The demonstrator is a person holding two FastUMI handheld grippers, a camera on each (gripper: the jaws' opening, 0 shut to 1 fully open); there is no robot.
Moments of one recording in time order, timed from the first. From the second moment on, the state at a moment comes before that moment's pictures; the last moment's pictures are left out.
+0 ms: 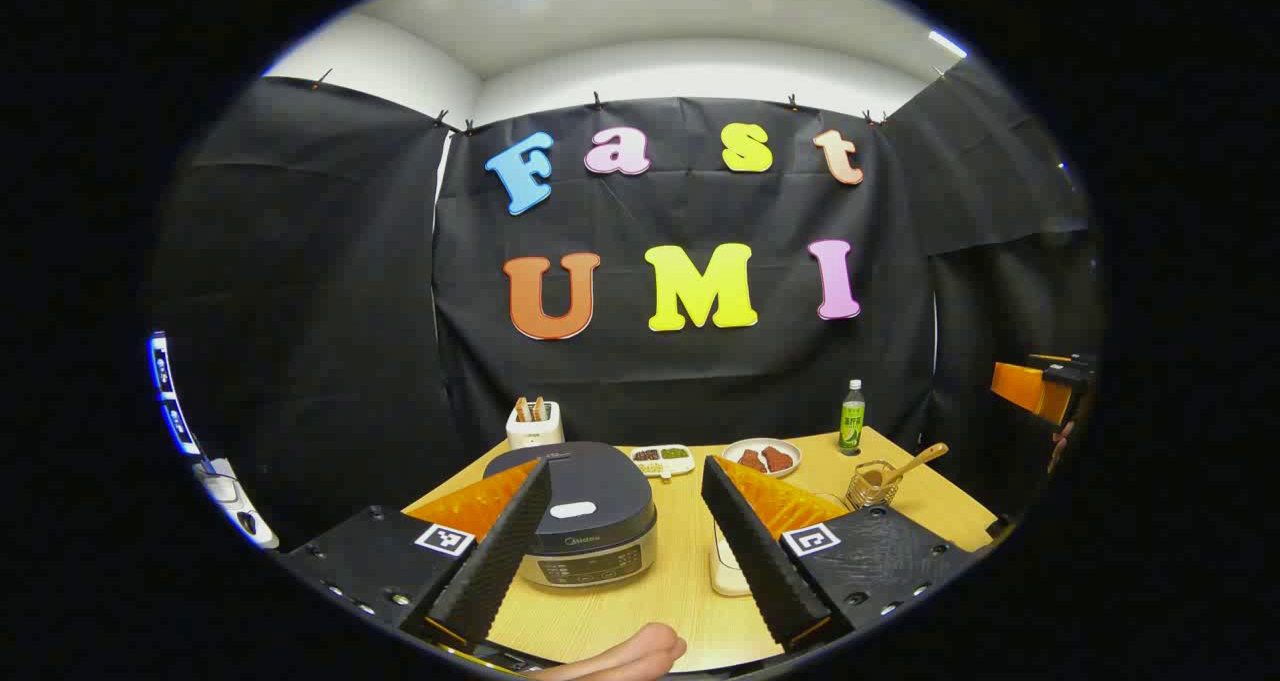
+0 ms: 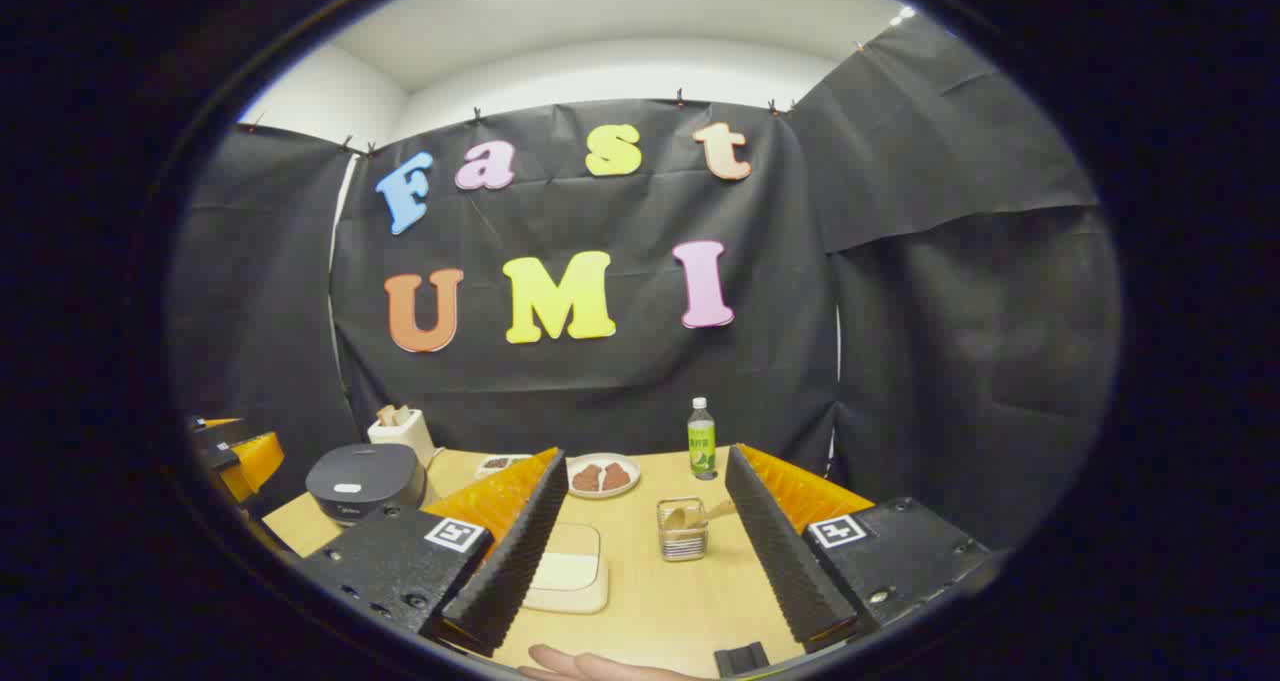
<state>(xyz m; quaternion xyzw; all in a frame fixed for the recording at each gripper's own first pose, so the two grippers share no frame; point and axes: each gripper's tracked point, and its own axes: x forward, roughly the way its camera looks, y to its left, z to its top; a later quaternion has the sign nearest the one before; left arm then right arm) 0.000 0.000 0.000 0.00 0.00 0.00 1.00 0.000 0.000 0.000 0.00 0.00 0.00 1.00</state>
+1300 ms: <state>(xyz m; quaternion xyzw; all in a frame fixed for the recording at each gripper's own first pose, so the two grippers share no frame) 0.037 0.032 -0.029 -0.04 0.03 0.02 1.00 0.001 -0.008 -0.026 0.00 0.00 0.04 1.00</state>
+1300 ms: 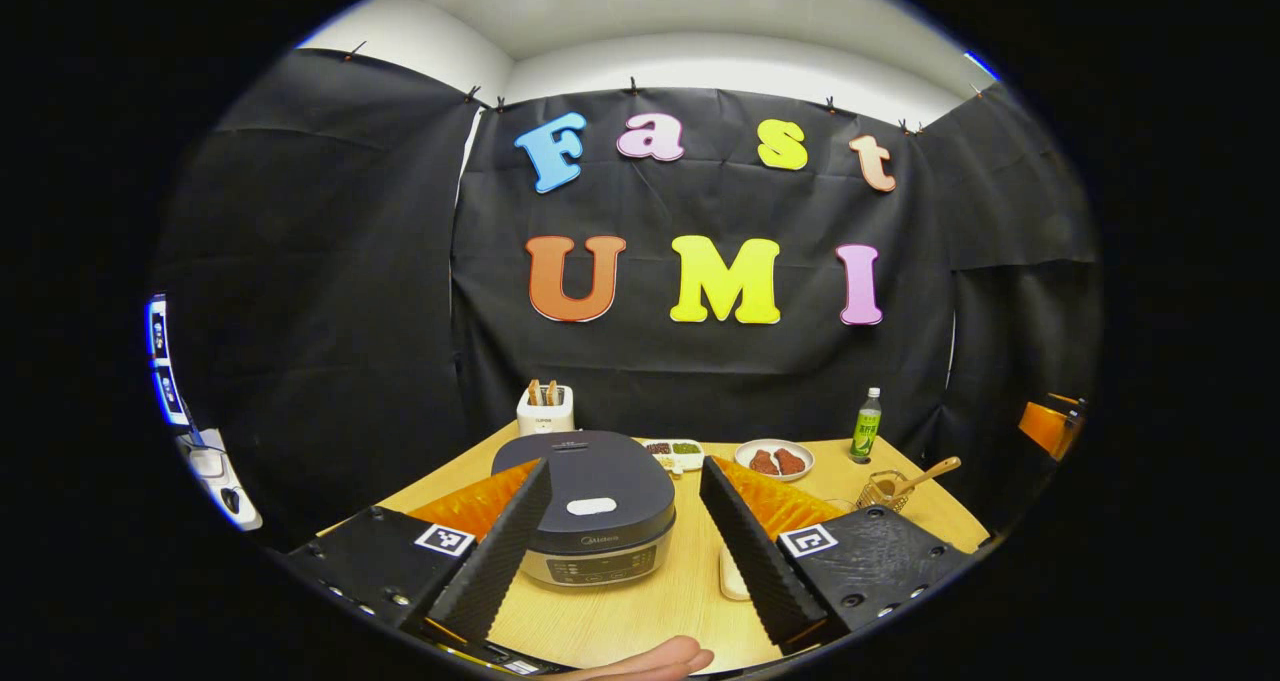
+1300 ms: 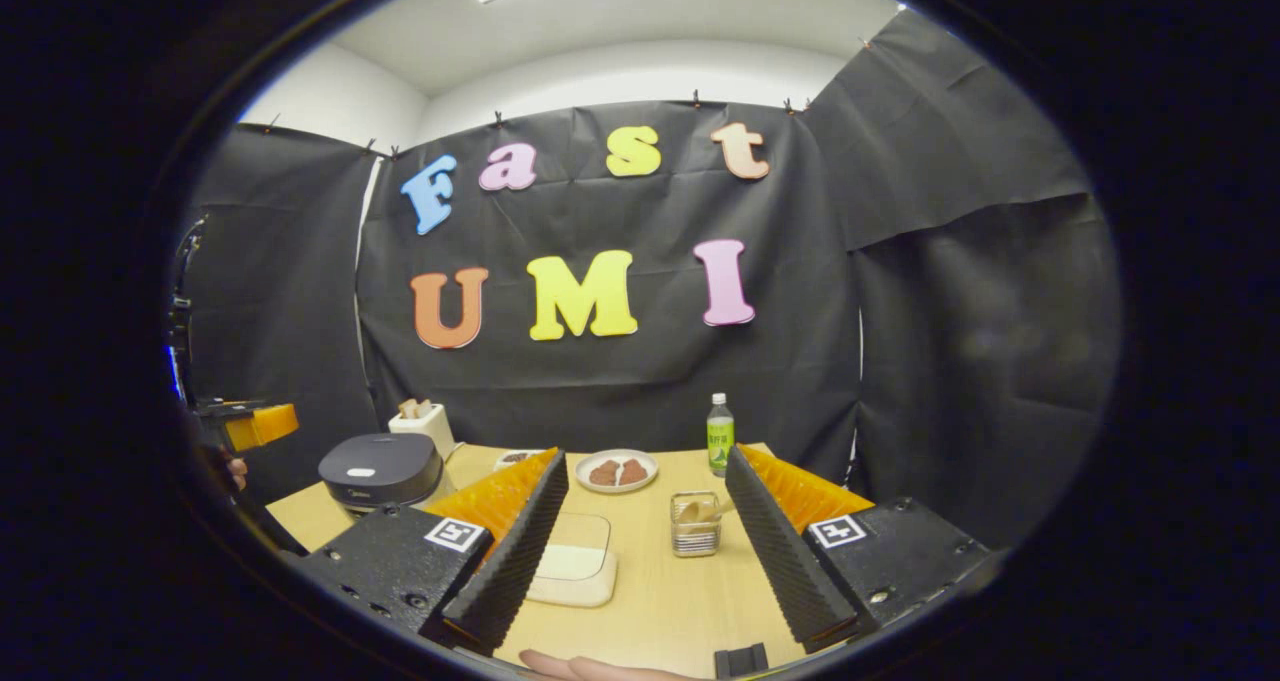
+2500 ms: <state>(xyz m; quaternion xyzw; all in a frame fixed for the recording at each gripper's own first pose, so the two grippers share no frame) 0.165 0.053 -0.141 -0.03 0.24 0.05 0.97 0.001 -0.051 -0.080 -0.04 -0.03 0.00 1.00</state>
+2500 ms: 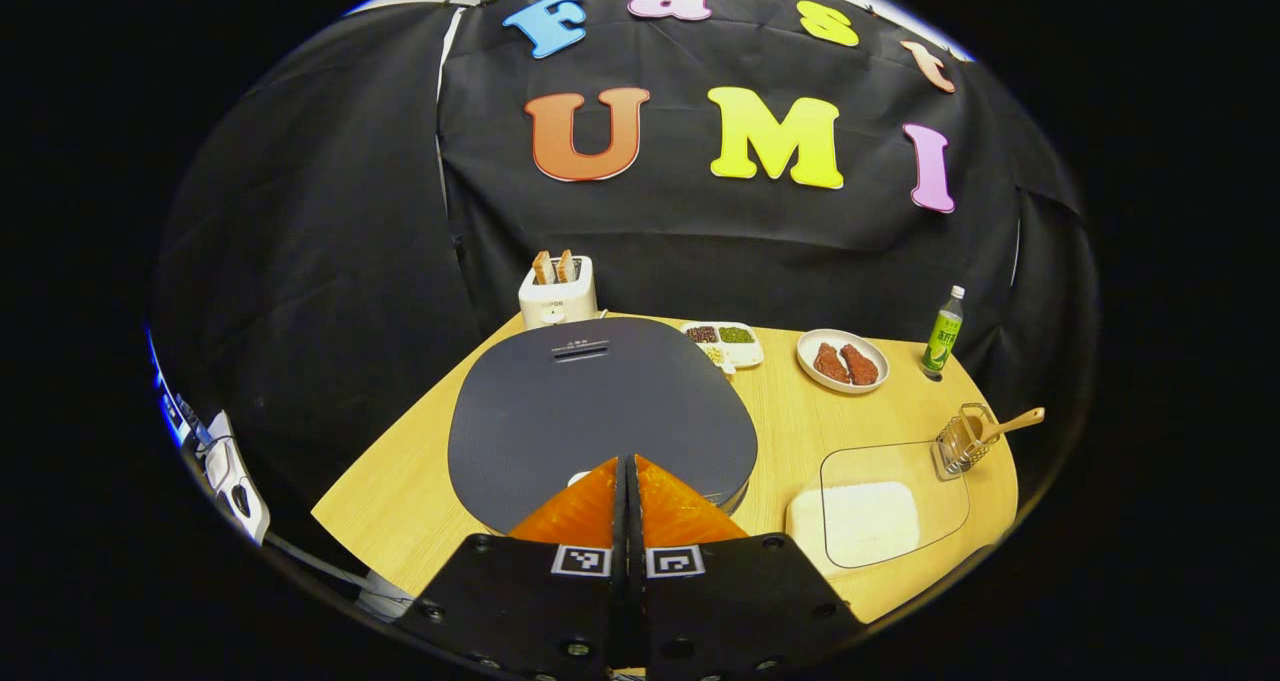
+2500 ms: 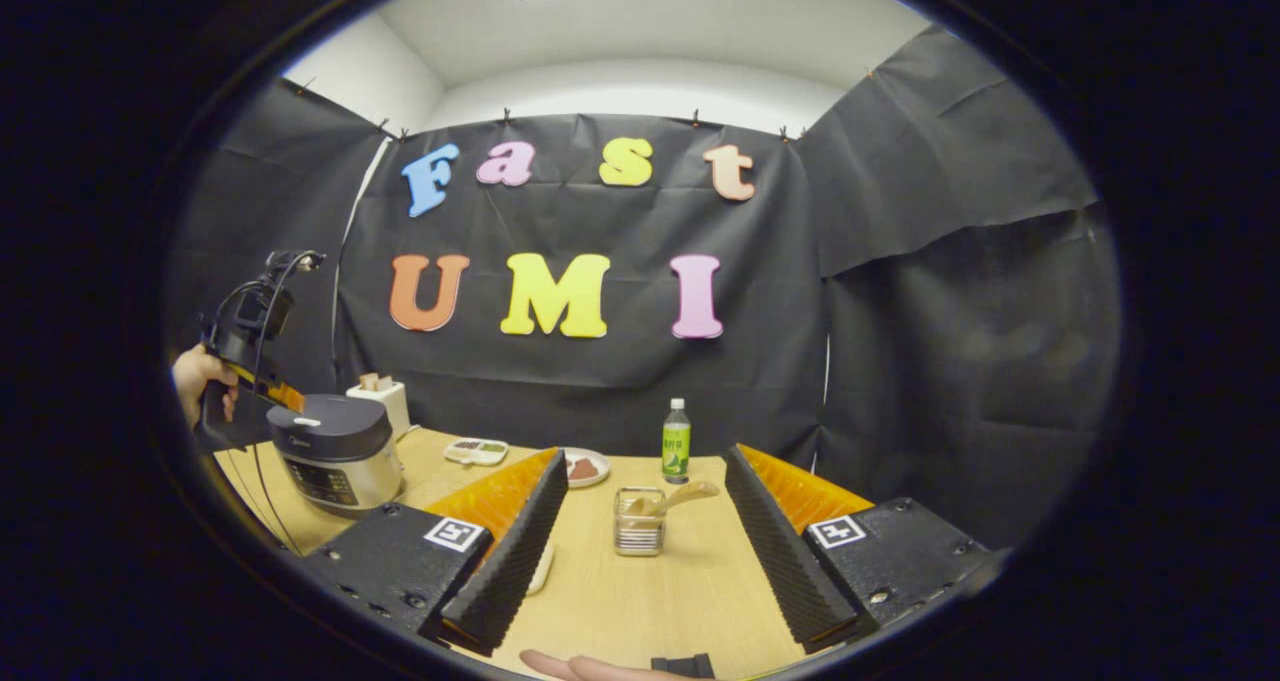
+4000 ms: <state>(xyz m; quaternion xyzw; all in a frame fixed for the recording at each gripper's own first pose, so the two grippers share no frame) 0.092 0.048 -0.016 -0.02 0.05 0.03 1.00 0.021 -0.038 -0.135 0.01 0.01 0.01 1.00</state>
